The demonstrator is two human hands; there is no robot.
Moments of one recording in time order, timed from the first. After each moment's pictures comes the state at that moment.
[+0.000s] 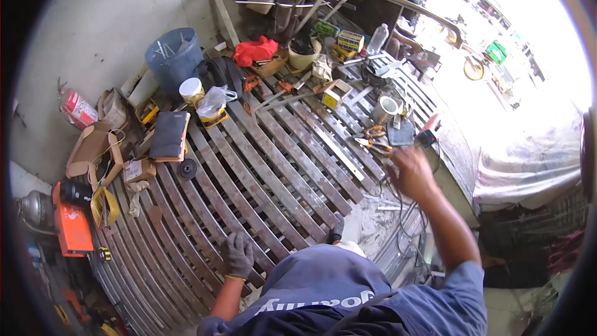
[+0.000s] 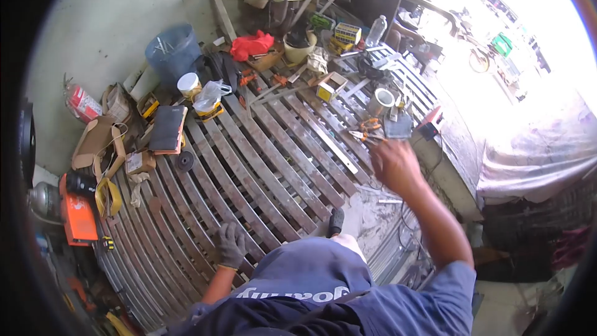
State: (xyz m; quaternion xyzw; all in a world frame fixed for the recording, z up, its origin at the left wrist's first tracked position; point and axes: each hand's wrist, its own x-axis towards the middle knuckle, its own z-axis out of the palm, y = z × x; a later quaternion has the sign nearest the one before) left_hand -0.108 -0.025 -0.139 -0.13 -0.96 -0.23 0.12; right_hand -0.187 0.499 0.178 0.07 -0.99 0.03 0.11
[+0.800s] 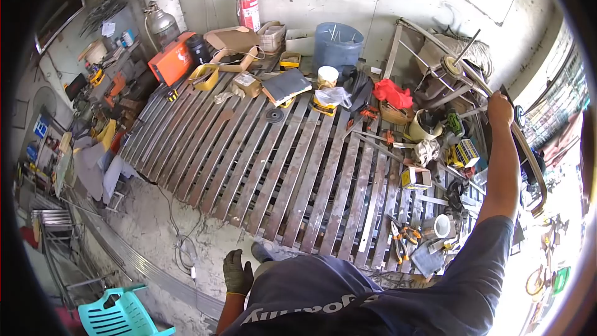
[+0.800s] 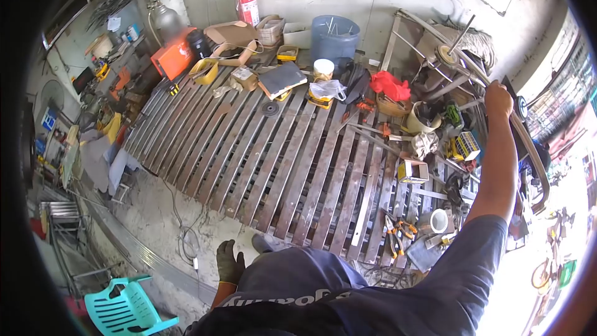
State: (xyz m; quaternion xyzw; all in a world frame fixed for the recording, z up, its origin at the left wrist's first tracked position) left_hand 0.100 0.306 -0.106 0.39 -0.88 -0.19 0.19; right_hand -0.776 0.651 0.293 0.10 -0.91 -0.21 0.34
